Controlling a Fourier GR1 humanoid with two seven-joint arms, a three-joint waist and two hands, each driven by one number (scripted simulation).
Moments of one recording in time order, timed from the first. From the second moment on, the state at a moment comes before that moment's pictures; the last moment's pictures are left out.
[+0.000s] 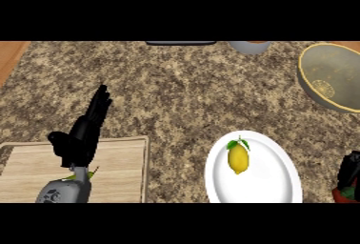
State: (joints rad) left arm -0.11 0.06 -0.04 -1.57 -0.06 0.07 0.09; right arm 0.17 -0.41 -0.26 -1.92 0.05 0.60 -0.41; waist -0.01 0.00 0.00
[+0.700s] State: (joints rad) left arm -0.13 0.05 -0.04 -1.56 -0.06 0.06 0.08; right arm -0.10 -0.59 -0.47 -2.14 -0.25 0.48 0.19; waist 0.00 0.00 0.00
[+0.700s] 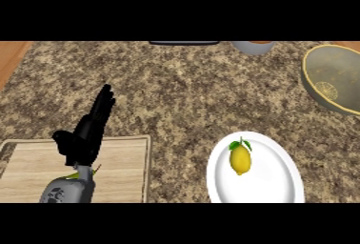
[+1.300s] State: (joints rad) left arm -0.16 0.04 -0.05 -1.54 -0.08 0.06 0.10; right arm -0.42 -0.75 -0.38 -1.79 -0.07 0.41 0.25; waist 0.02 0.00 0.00
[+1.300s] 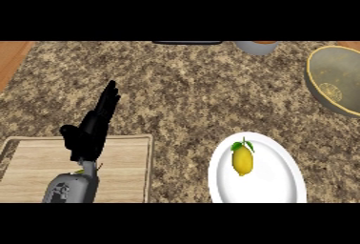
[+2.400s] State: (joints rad) left arm -0.16 0.04 -0.06 -1.55 -0.07 0.04 0.10; right arm -0.73 -0.75 -0.20 -0.68 0.54 0.06 -0.44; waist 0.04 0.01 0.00
